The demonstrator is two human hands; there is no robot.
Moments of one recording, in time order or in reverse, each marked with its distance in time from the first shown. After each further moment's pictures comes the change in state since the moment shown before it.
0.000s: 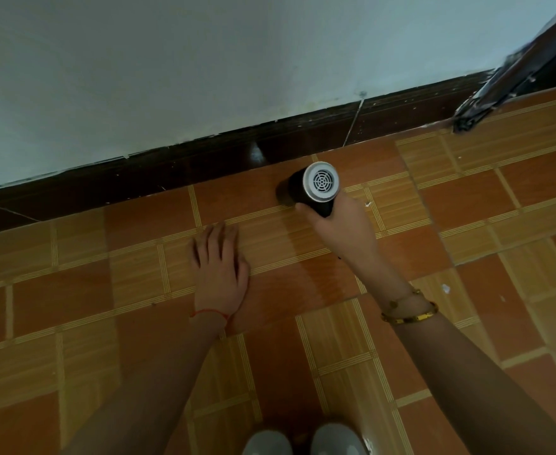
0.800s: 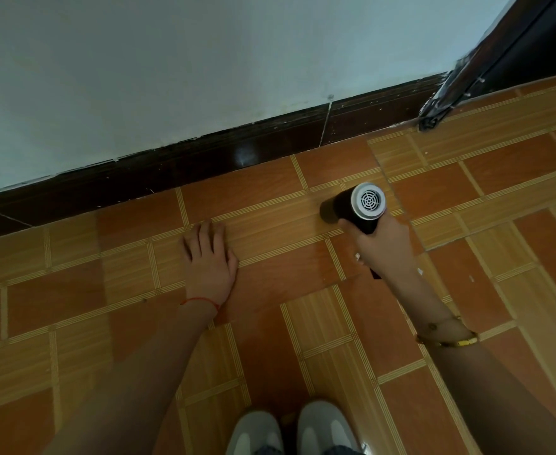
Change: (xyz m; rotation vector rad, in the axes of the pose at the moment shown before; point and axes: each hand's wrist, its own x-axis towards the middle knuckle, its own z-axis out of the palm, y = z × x) left_hand 0.000 0.006 0.002 0.169 -0.022 0.009; right_hand -0.053 0.060 -0.057 0.002 0.097 0.278
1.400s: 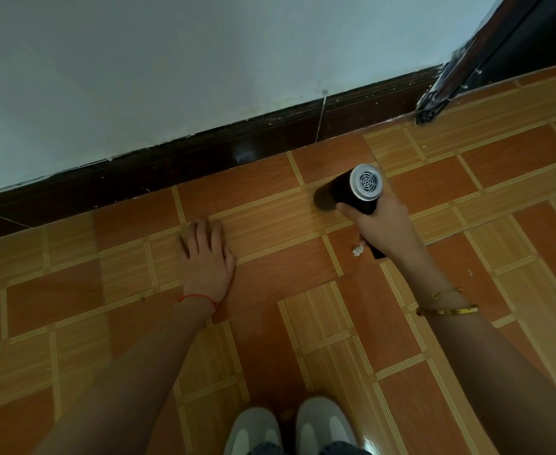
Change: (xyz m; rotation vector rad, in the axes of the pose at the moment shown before) left_hand 0.002 0.000 -0.001 0.020 -0.033 0.003; right_hand 0.025 -0.002 -0.011 0.013 -0.062 -0.074
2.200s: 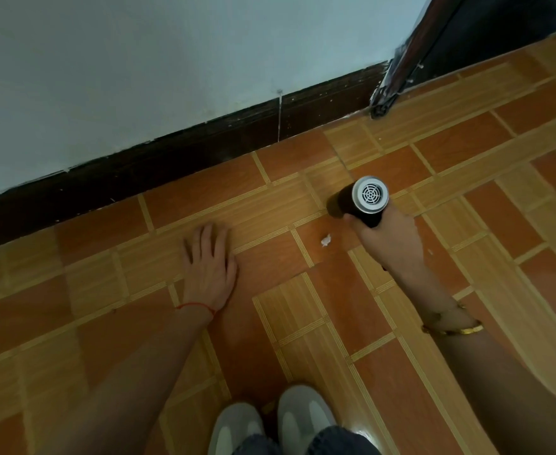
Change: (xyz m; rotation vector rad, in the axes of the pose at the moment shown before) left_hand -0.013 0.043 -0.001 -0.107 -0.086 0.175; right_hand -0.048 0.041 -0.038 -0.143 0.196 0.092
